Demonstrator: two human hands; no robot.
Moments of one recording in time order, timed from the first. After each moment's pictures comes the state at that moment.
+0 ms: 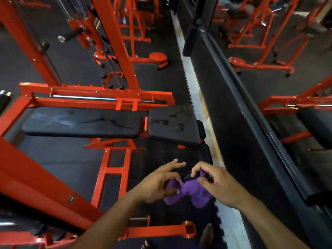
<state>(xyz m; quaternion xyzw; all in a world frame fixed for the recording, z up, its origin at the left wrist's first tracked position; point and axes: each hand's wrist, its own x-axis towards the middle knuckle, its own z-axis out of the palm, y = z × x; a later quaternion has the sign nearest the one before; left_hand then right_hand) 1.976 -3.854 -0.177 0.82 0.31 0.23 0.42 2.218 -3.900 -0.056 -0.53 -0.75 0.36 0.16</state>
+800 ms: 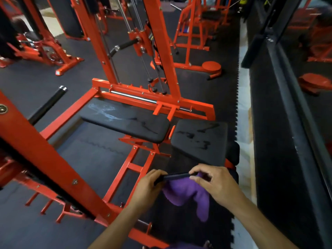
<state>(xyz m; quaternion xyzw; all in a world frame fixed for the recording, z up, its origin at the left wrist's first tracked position) 2.037 -3.841 -0.187 0.62 0.65 0.35 0.25 2.287 -3.766 -0.081 -0.39 -0.83 0.34 0.22</state>
